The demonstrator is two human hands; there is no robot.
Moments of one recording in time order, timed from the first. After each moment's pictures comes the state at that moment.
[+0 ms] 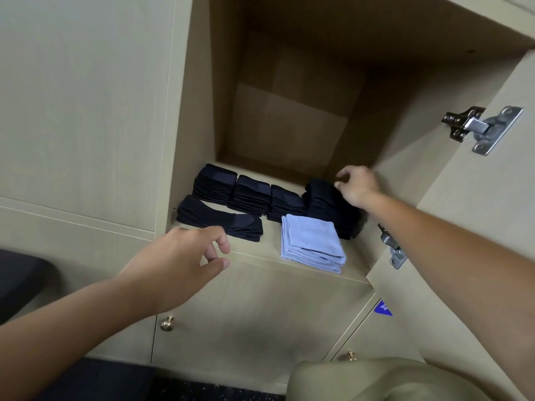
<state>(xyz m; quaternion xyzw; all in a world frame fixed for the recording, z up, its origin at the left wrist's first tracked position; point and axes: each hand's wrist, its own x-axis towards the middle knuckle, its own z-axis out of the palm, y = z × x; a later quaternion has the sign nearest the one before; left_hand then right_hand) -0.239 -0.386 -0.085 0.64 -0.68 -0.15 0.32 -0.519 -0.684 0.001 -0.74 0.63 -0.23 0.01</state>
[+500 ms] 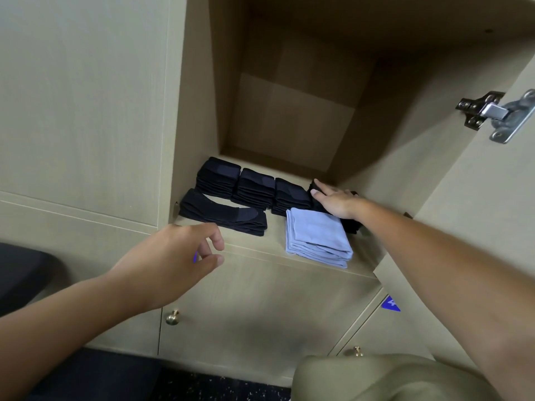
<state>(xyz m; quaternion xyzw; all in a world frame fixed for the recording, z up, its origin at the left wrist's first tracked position) -0.232 -0.384 -0.088 0.67 -0.66 -0.15 0.29 -0.499 -0.681 -0.045 -0.77 0.63 0.05 0.05</state>
